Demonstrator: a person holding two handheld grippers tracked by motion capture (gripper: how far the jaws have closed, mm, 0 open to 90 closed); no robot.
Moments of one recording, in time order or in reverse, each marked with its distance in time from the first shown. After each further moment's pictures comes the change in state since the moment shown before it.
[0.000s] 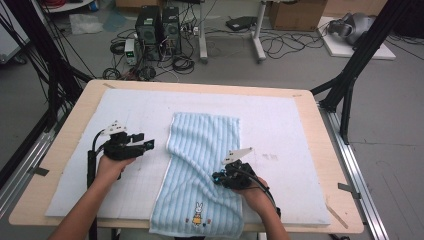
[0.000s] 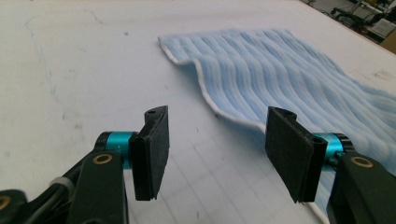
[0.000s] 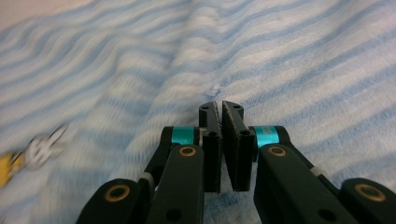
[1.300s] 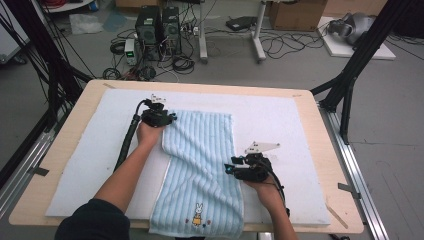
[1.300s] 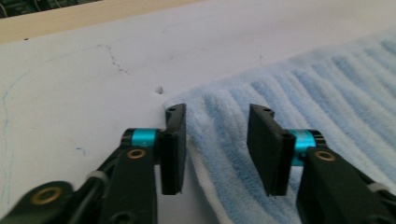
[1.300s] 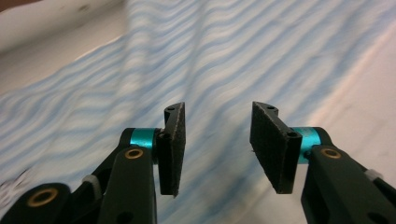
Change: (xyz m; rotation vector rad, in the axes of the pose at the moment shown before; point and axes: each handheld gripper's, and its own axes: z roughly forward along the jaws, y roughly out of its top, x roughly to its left) left arm 0.021 0.049 0.129 0.119 0.237 0.061; right arm -0.036 -0.017 -0.032 -0.227 -0.126 0.200
